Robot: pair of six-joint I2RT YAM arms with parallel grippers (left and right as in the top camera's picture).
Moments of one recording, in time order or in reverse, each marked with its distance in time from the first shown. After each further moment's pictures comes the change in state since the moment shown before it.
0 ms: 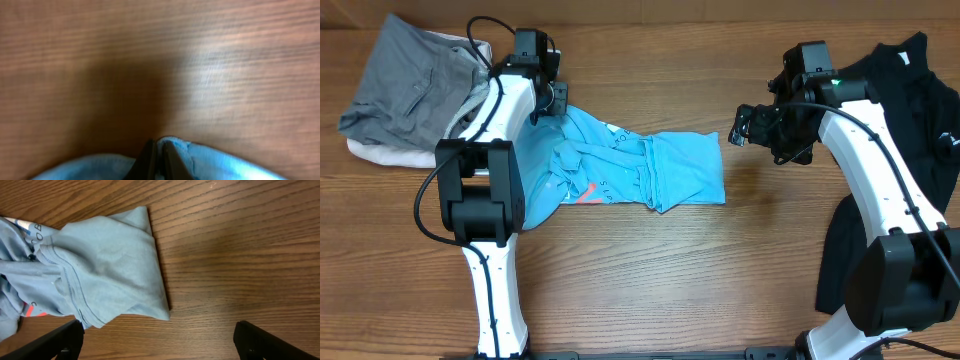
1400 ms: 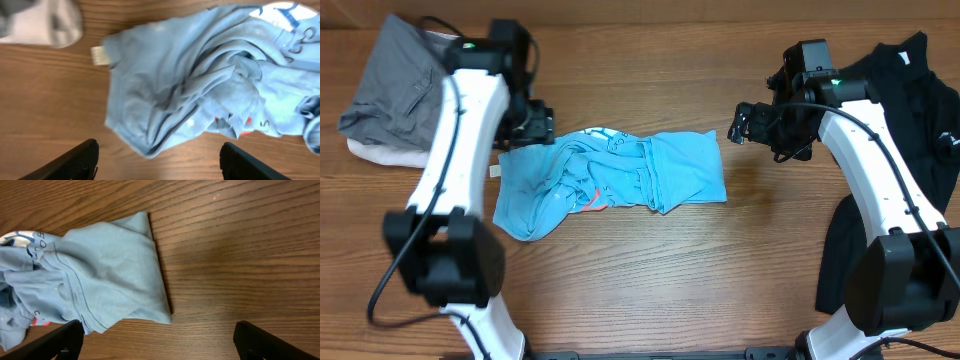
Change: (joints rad) left arm -0.006 -0.437 -0.018 -0.756 -0.049 -0.238; right arm 0.000 0.000 0.000 0.028 0.001 -0.027
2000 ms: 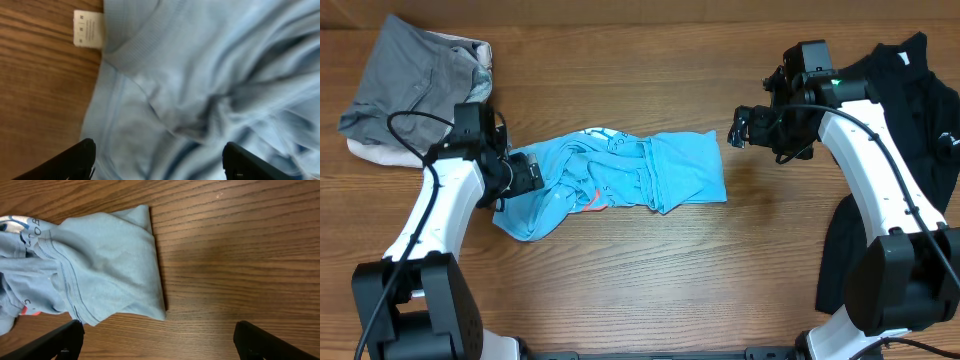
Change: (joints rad) left arm 0.167 -0.280 -0.803 0.706 0.158 0.001; right arm 0.000 0.000 0.000 -0.018 0.000 -0.077
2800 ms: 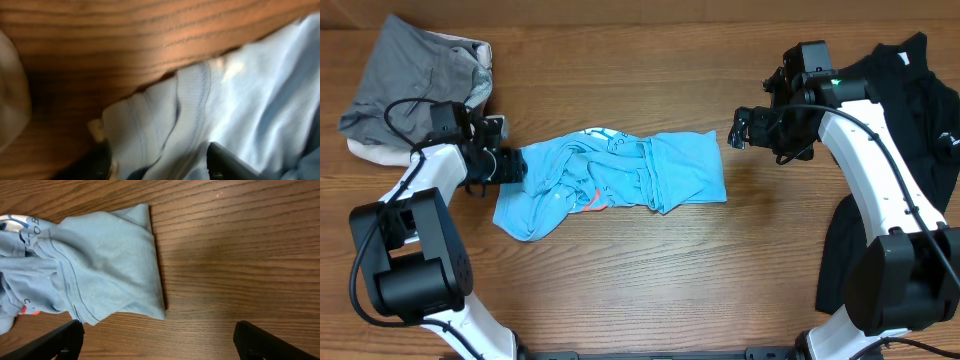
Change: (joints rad) left arm 0.122 0.289 0.080 0.213 0.196 0.393; right arm 0.000 0.000 0.000 -0.003 0.000 -0.001
